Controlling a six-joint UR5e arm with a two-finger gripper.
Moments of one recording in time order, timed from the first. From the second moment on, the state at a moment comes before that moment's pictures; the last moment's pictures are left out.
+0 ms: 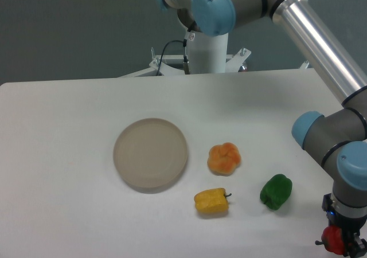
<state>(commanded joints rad) 2.60 -2.59 -0.63 -1.18 1.58 1.77</state>
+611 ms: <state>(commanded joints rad) 2.53 -2.34 -0.92 -1.21 1.58 1.69</state>
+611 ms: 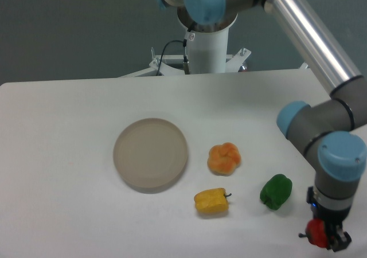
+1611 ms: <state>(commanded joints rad) 2.24 -1.96 -1.50 -1.25 1.55 1.12</state>
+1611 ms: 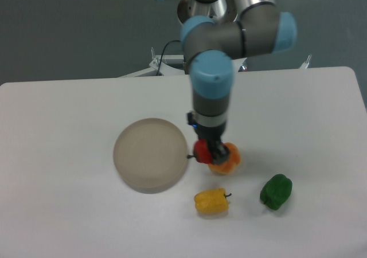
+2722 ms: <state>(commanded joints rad) 2.12 -2.05 -1.58 -1.02 1.49 0.82</state>
